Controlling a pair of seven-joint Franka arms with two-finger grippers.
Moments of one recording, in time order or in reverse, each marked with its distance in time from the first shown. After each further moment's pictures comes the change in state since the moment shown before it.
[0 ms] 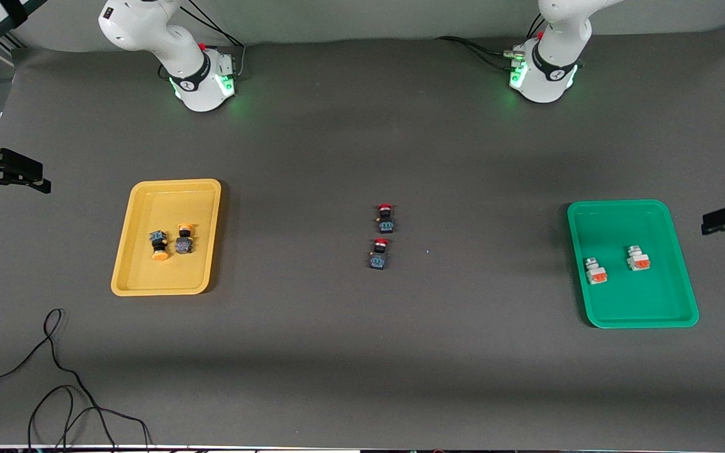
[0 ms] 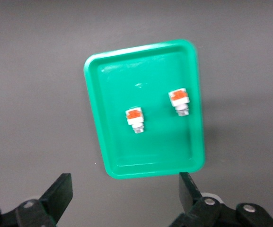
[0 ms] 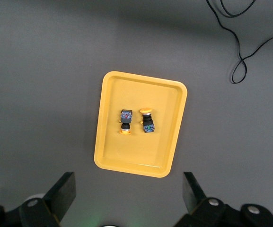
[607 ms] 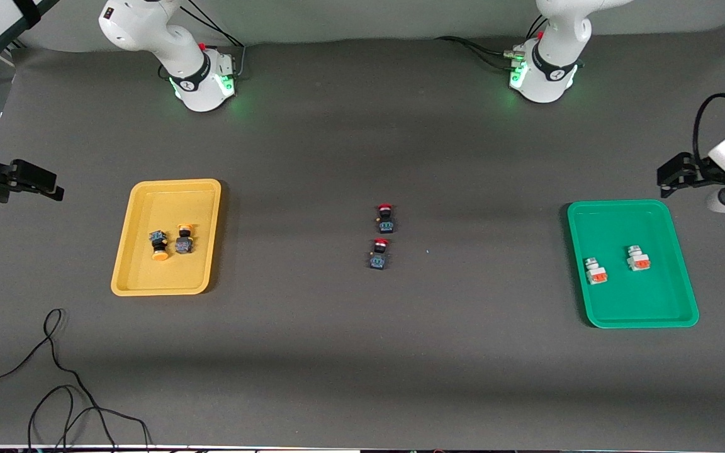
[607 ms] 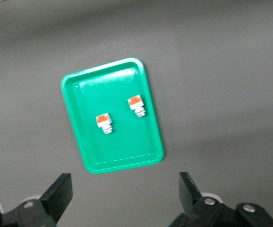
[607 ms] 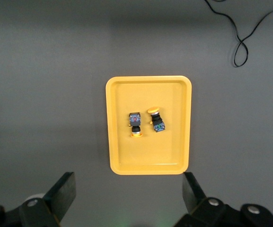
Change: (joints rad) left arm -0.258 -0.141 0.067 0.011 -0.040 -0.092 -0.117; right arm 0.010 0.001 0.021 0.010 0.016 -0.004 0.235
